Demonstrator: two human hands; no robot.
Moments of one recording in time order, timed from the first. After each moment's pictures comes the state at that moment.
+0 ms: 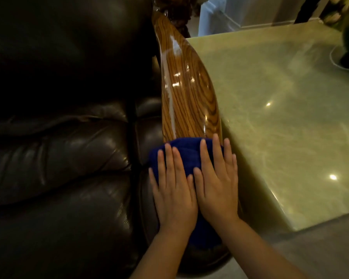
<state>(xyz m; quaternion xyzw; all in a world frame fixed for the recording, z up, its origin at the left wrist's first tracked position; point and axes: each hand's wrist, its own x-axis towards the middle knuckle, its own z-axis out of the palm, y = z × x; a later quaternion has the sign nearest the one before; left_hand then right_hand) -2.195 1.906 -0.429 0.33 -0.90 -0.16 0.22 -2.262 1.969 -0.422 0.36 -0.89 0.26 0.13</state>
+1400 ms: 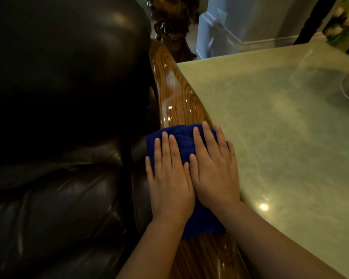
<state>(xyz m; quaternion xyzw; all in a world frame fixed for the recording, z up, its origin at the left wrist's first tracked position) -2.329 1.792 -0.361 0.32 -0.92 -0.14 0.19 -2.399 1.855 -0.348 0.36 -0.90 0.20 0.11</state>
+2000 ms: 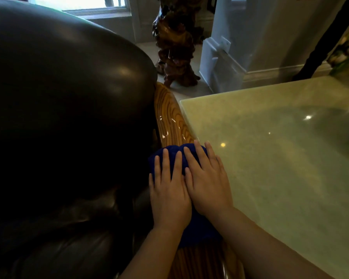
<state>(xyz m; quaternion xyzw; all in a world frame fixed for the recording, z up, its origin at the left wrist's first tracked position) -2.436 1.694 -0.329 0.32 -0.92 -0.20 0.14 -2.512 1.755 -0.316 0.40 -0.90 0.18 0.04</state>
